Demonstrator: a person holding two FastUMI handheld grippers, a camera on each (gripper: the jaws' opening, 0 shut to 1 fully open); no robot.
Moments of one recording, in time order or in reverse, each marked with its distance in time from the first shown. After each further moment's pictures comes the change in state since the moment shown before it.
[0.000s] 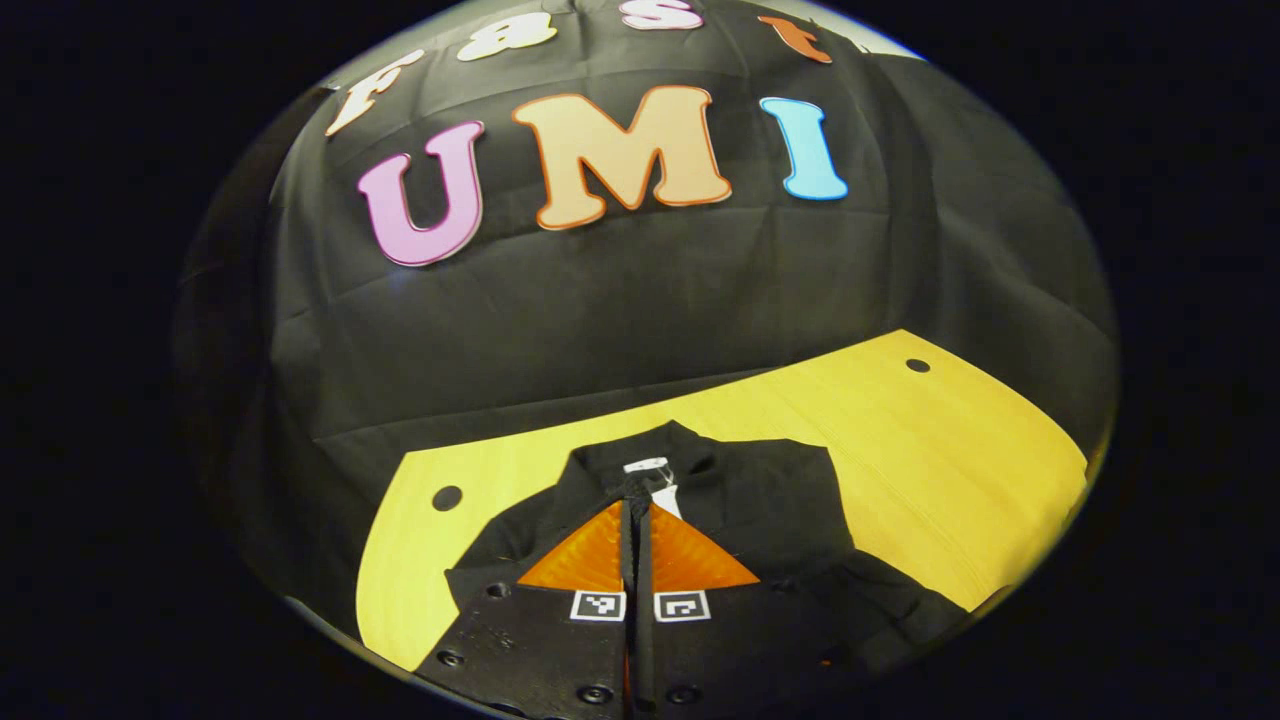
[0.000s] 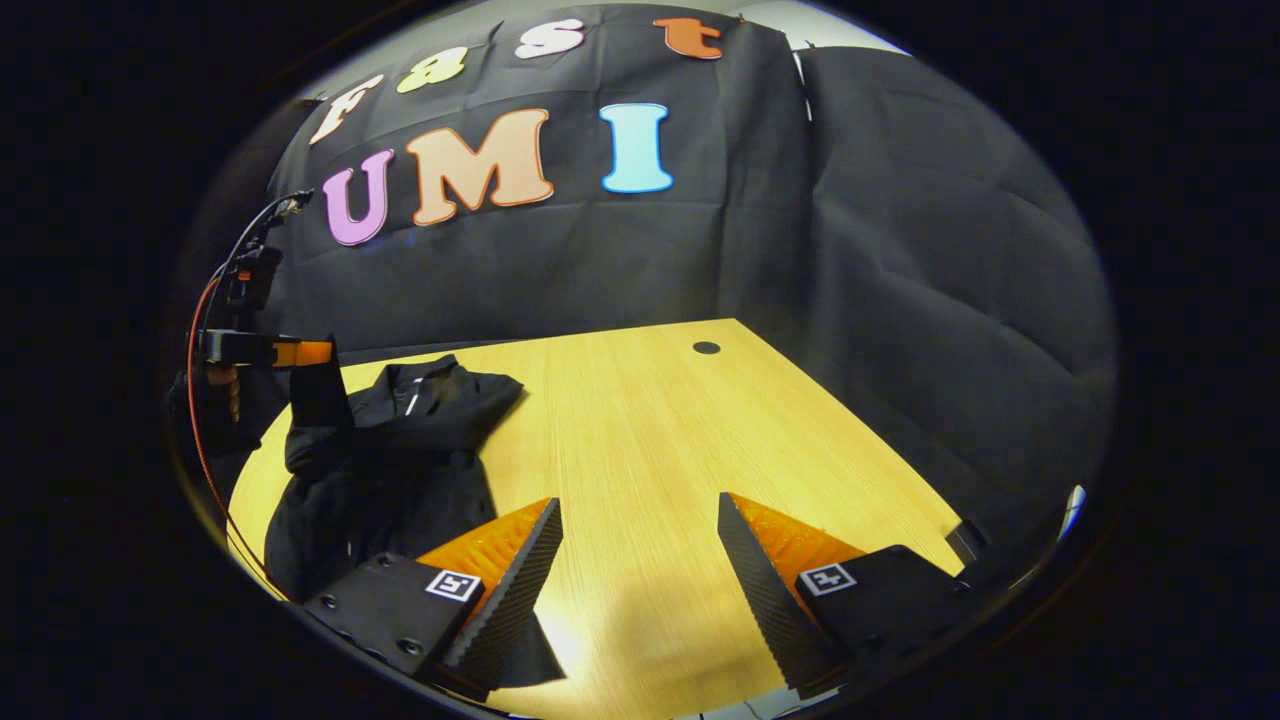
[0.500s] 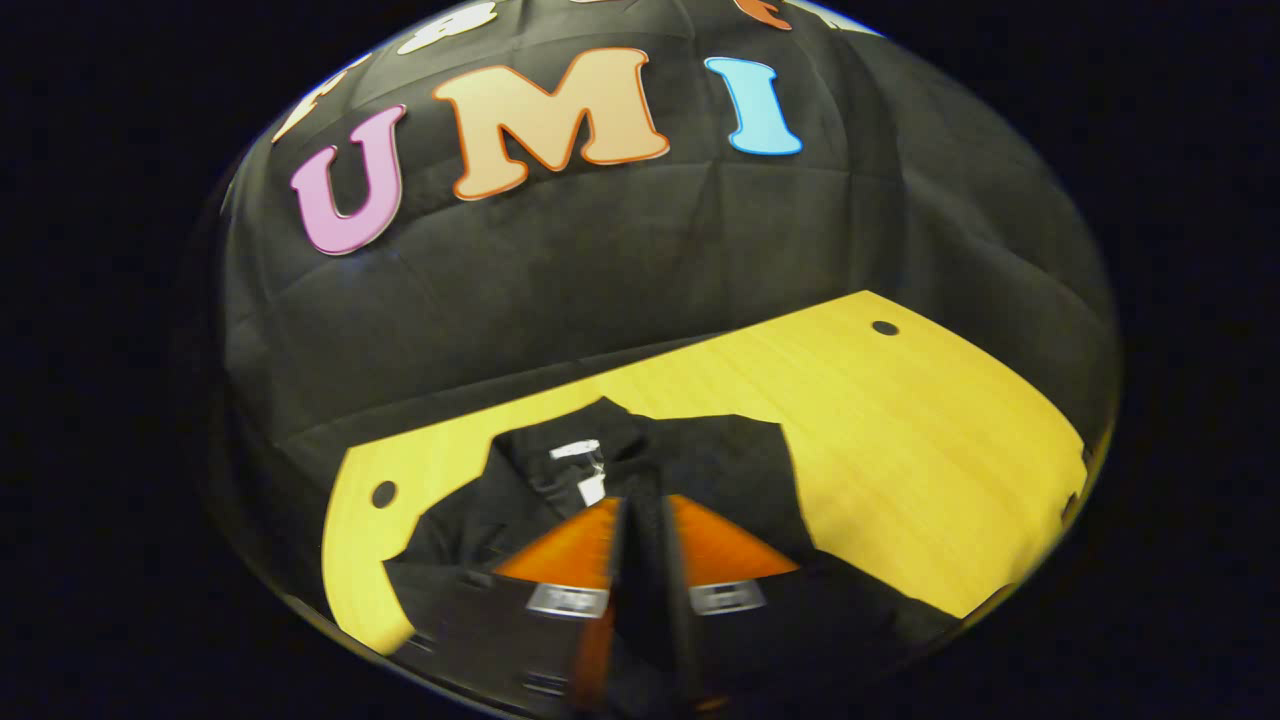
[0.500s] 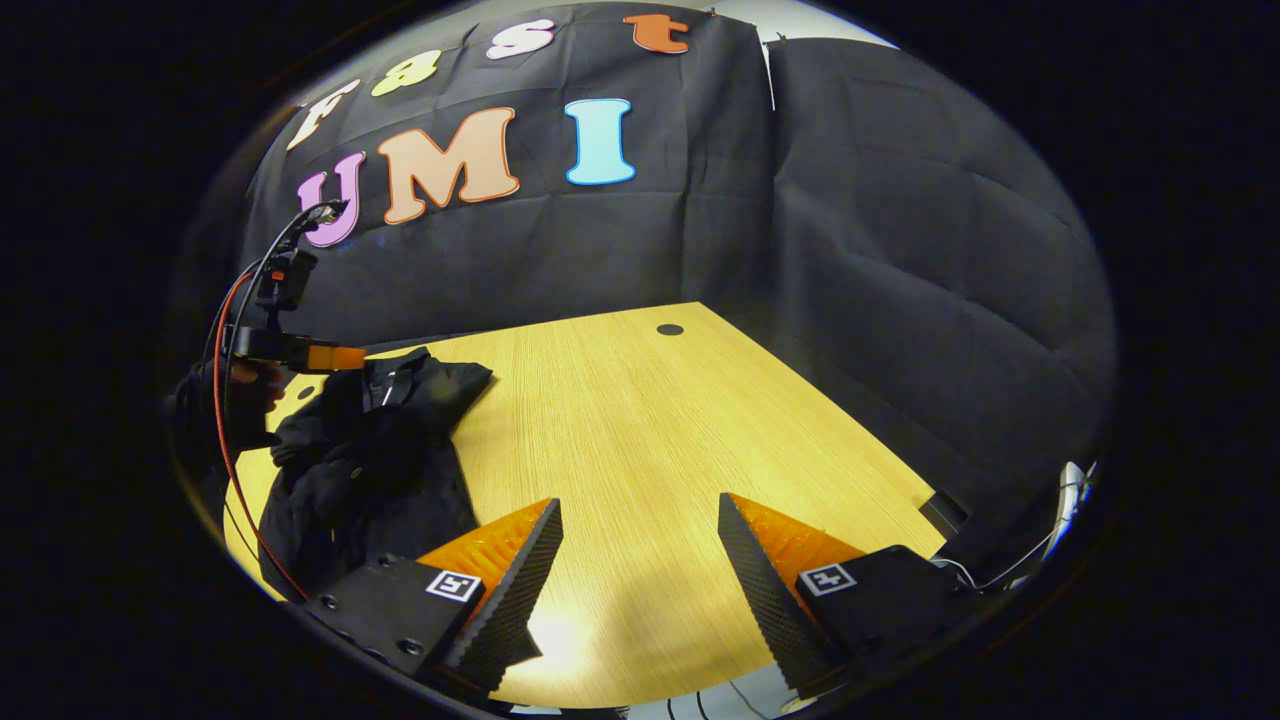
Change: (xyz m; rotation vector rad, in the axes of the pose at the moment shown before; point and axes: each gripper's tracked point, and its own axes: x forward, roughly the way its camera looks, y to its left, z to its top) left arm 0.025 -0.064 -0.006 0.032 0.061 -0.120; right arm -0.013 -0.019 -0.025 0.036 0.029 -0.044
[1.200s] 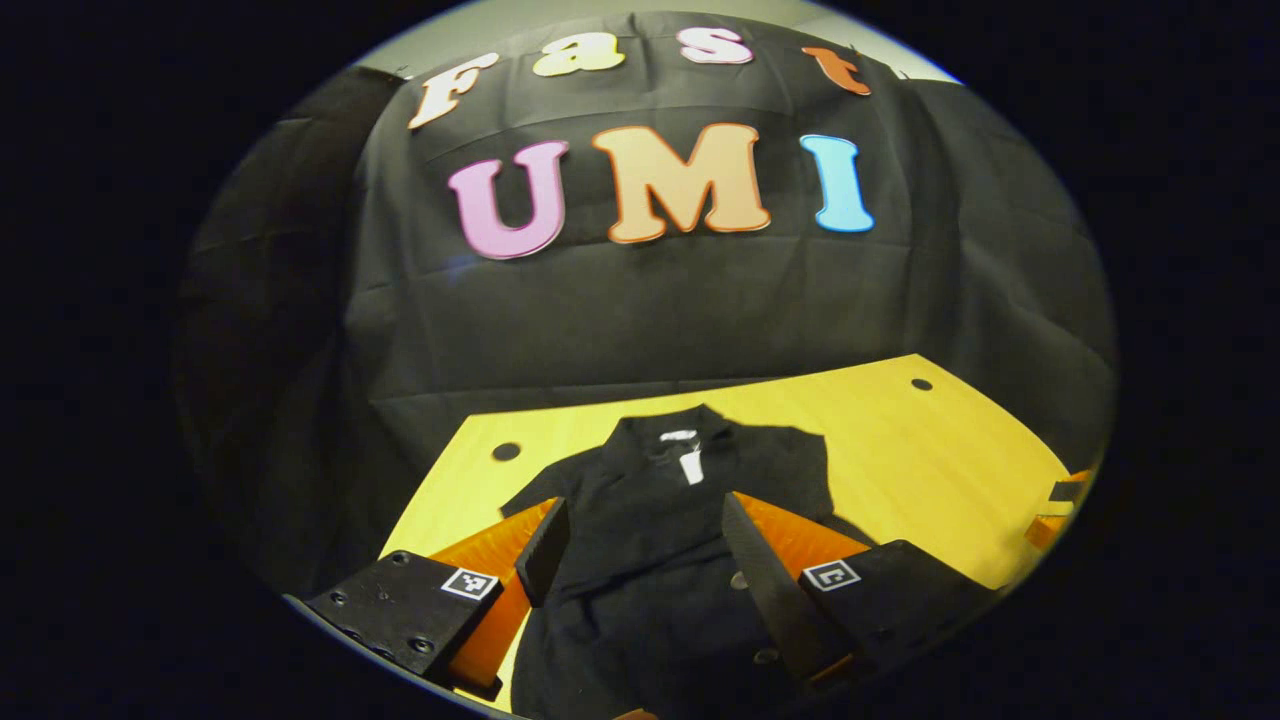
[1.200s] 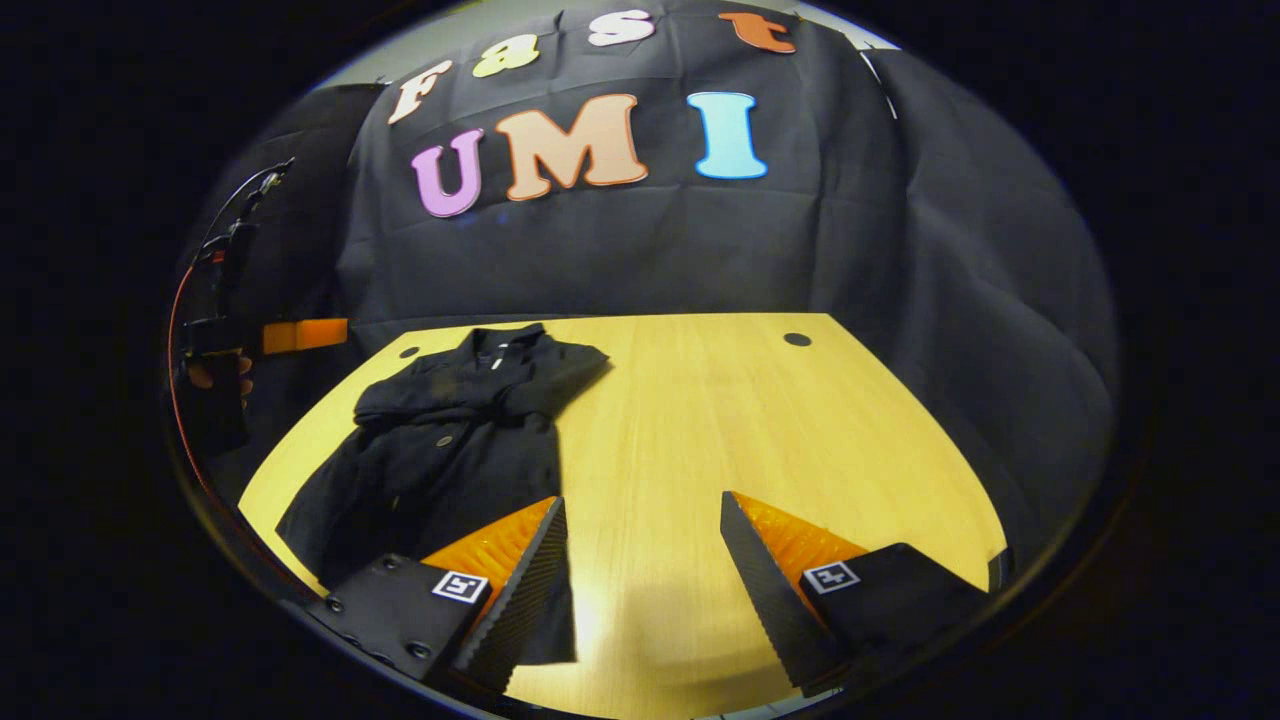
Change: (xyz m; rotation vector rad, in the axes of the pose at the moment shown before) left arm -0.184 0.077 -0.056 -0.168 -0.128 0.310; right arm 0.019 0.073 -0.003 -0.207 -0.007 0.343
